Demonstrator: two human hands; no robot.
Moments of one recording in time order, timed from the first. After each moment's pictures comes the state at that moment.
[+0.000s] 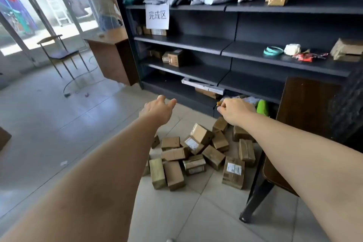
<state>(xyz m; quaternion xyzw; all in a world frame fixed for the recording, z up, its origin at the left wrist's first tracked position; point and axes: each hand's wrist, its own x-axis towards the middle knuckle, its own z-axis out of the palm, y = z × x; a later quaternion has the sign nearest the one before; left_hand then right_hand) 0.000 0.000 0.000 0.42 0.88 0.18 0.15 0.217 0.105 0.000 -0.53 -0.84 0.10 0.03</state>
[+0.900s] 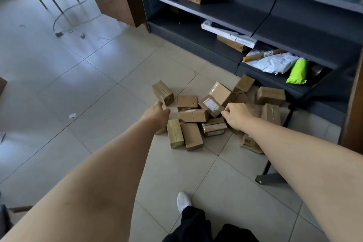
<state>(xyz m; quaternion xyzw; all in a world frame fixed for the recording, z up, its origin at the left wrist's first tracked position) -0.192 -0.024 -0.144 0.36 0.88 0.06 0.30 0.023 0.108 -0.165 -0.54 -0.82 0.18 -0.12</state>
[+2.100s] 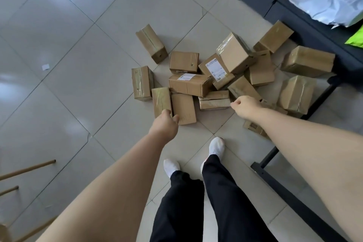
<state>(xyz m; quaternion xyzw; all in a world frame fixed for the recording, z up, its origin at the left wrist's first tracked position) -0.149 0.150 -0.372 0.17 0.87 0.05 0.46 0.020 0.337 -0.415 -0.53 -0.71 0.37 -0.28</state>
